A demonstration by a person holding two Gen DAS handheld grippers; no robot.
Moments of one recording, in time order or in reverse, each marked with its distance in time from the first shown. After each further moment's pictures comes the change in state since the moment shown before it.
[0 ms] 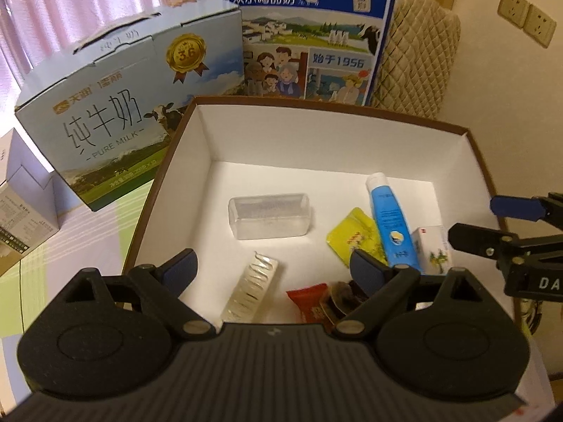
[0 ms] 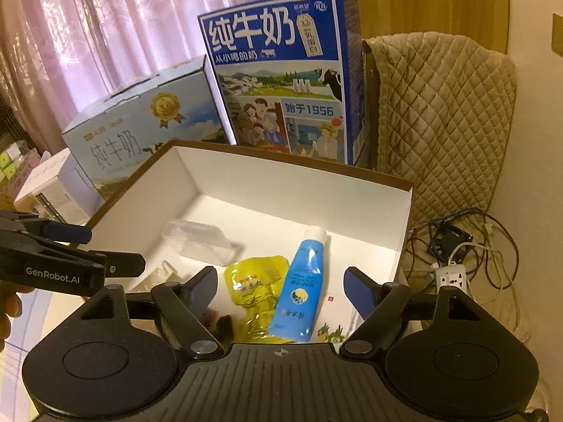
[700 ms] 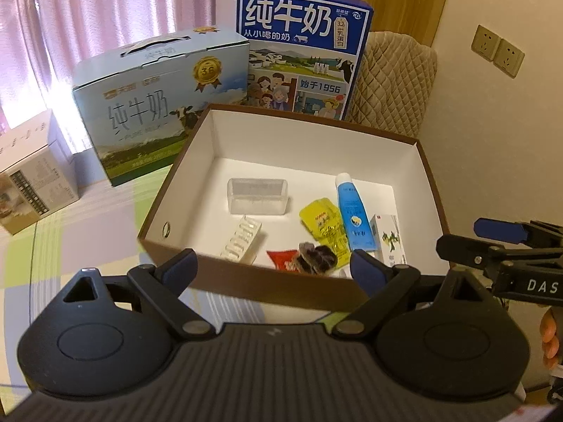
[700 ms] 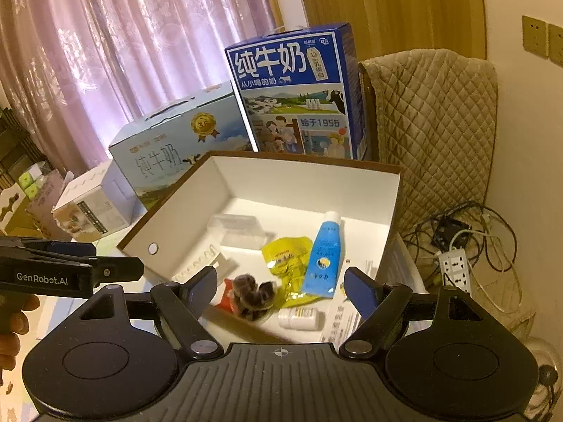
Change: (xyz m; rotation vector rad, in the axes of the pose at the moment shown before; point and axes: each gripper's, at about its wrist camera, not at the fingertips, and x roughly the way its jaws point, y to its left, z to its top) left arm -0.093 -0.004 -0.064 -0.072 -0.102 -0.039; right arm -0.086 0.024 -0.044 0.051 -0.071 0.040
